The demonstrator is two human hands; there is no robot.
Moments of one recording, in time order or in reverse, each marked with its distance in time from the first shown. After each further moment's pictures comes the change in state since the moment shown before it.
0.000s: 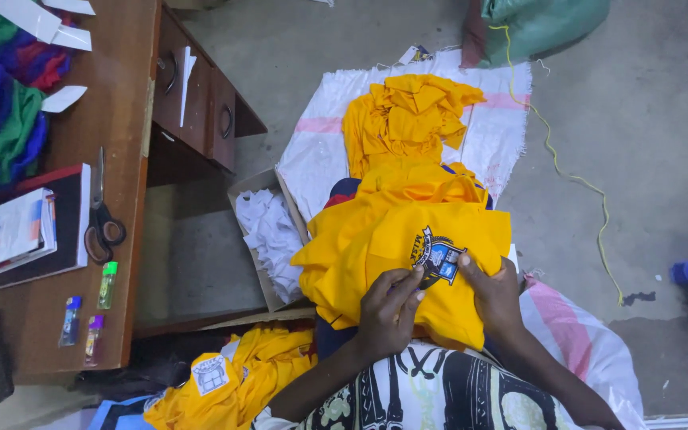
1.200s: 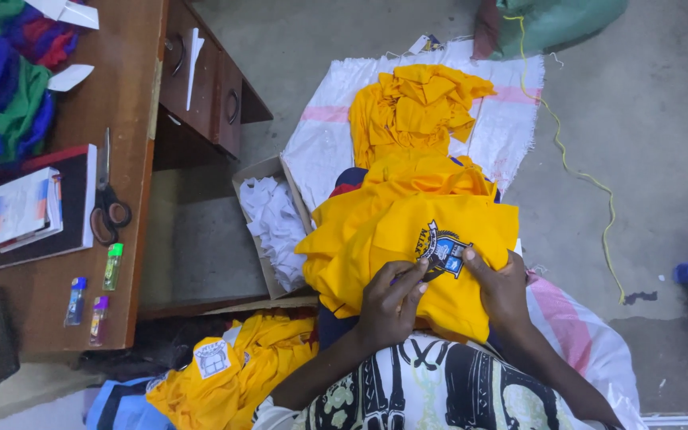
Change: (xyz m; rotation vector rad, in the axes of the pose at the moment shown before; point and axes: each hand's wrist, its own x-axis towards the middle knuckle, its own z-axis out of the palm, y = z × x) left_hand -0.007 -0.013 0.007 -0.039 0.100 0.049; right_hand -0.003 0.001 -0.003 -0.019 -0.067 -0.116
